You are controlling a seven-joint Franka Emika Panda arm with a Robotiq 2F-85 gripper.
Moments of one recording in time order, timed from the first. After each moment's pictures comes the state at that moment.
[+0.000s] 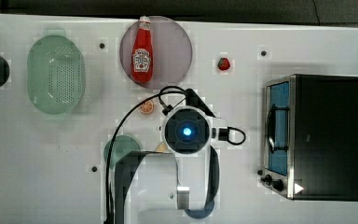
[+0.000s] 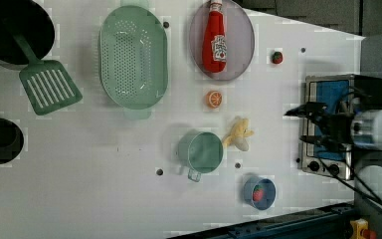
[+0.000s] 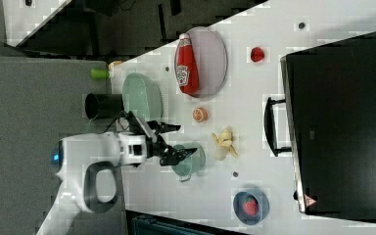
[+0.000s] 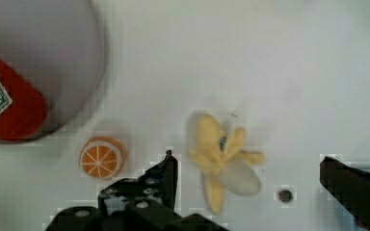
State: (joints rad) arm 0.01 -0.08 -0.01 -2.40 -0.03 0.74 0.10
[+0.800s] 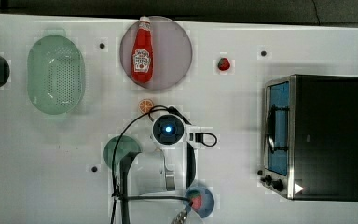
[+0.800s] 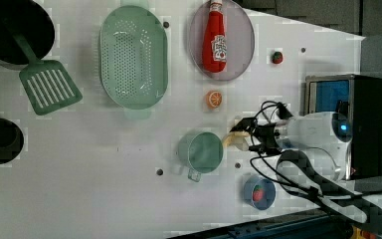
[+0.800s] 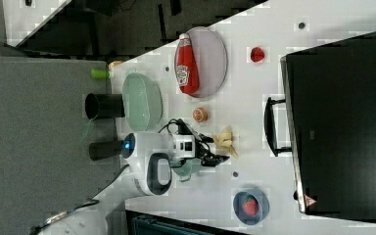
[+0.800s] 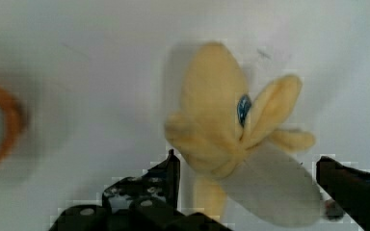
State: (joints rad) arm 0.03 0.33 0.05 -2.48 -0.04 1.07 0.10
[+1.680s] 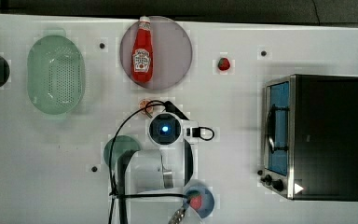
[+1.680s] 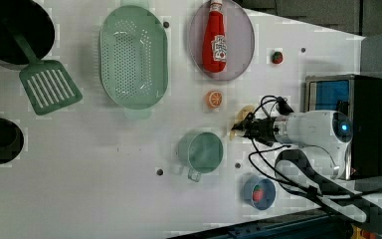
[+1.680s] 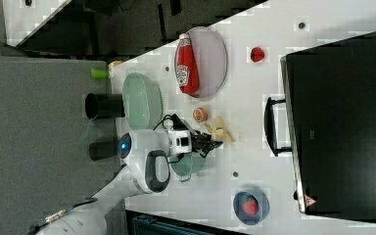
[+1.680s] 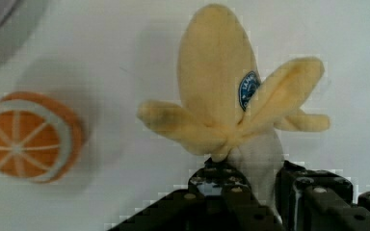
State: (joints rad) arm 0.02 0.32 0.07 -2.46 -0.05 1.14 0.10
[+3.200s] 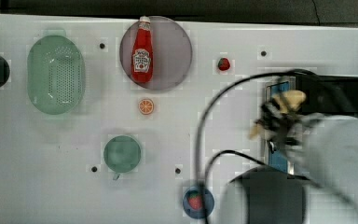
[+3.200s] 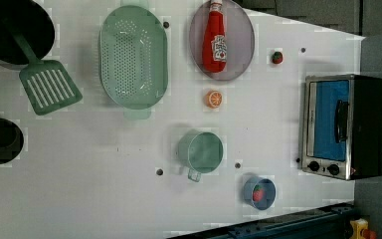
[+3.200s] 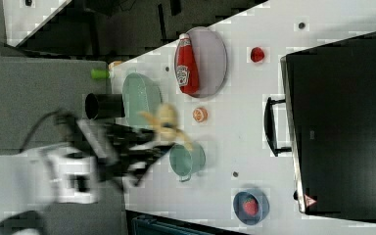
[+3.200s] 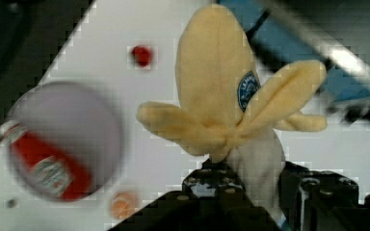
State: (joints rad) arm 0.01 -0.22 -0.35 -1.96 -0.03 0.26 -0.16
